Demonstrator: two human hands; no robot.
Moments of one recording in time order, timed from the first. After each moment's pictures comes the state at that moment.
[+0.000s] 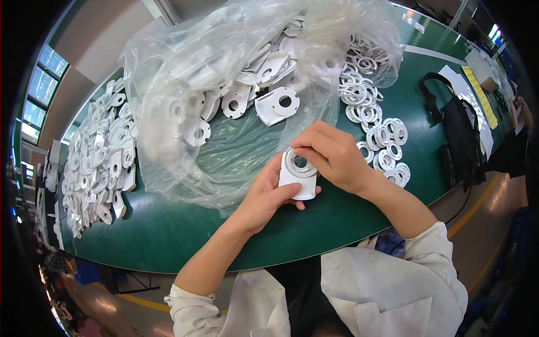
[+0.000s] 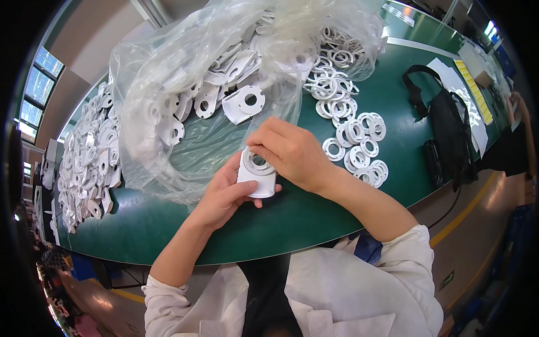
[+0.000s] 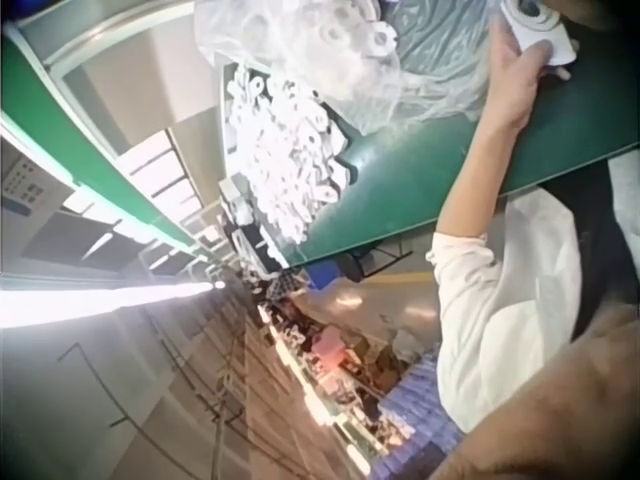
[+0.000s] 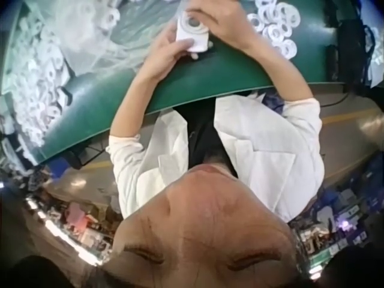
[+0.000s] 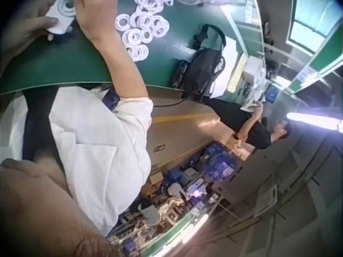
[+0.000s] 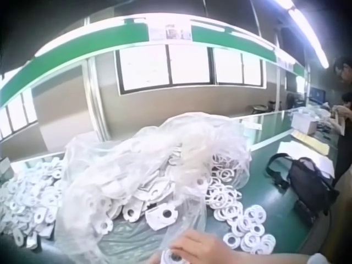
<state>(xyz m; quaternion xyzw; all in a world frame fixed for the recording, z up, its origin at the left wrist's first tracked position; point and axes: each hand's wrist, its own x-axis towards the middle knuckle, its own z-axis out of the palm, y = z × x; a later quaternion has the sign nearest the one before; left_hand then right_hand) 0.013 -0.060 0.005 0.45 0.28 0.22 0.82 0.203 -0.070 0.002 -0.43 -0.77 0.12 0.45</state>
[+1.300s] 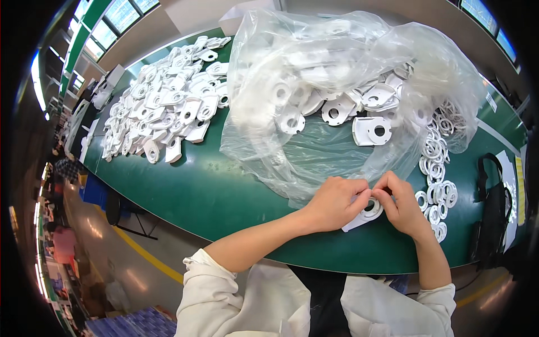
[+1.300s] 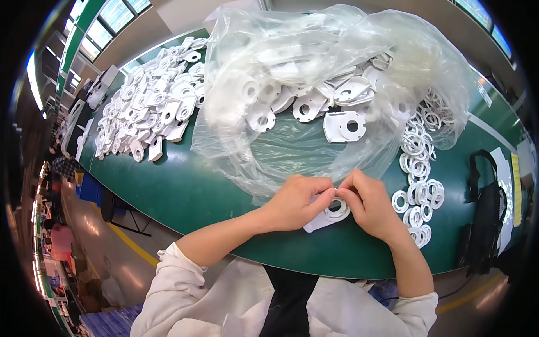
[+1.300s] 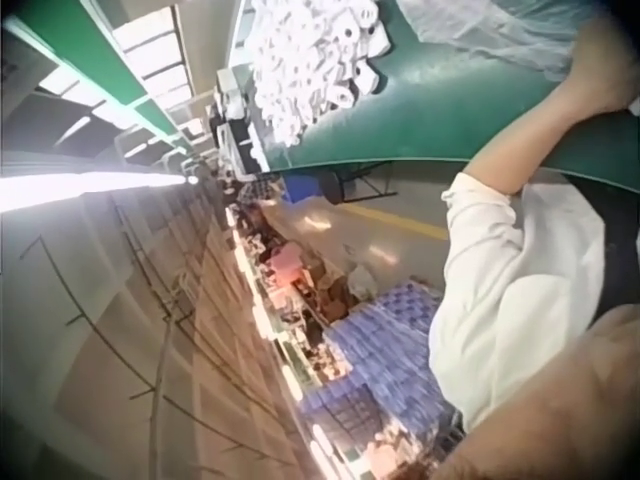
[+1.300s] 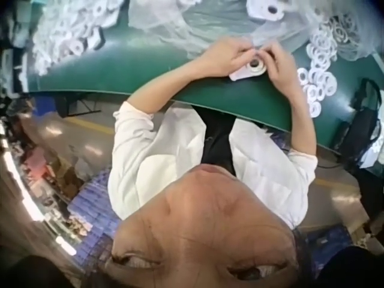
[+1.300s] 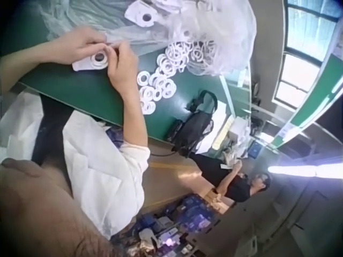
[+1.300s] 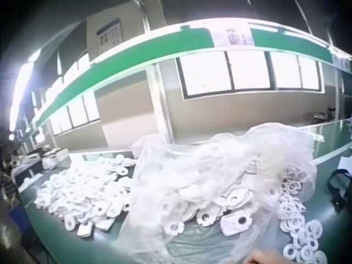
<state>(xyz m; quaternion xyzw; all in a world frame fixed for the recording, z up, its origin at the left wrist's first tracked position) 0.002 -0.059 -0.006 0.77 0.34 0.33 0.43 0.198 -0.080 0.011 -0.47 -0.75 0.35 0.32</state>
